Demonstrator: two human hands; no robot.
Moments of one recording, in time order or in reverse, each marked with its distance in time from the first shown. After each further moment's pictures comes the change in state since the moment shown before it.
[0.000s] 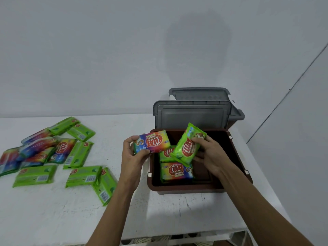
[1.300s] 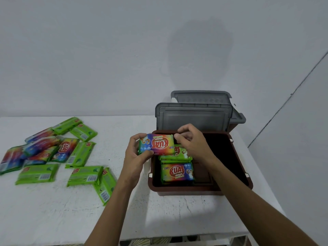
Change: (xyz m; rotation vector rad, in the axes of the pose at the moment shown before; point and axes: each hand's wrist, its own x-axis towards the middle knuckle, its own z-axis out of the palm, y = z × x) left_hand 0.002 0.004 -0.002 0.153 -0.103 0.049; right_hand 0.004 -0.011 0.039 -0.607 -0.088 -0.466
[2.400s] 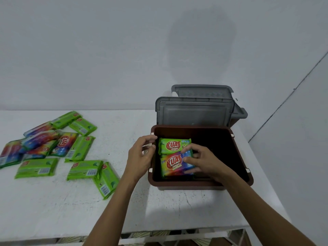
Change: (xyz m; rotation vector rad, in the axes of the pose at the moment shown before) left_hand 0.006 -0.020 0.000 0.544 -0.004 0.226; right_hand -0.037 0.035 -0.021 0.148 -0.275 0.387
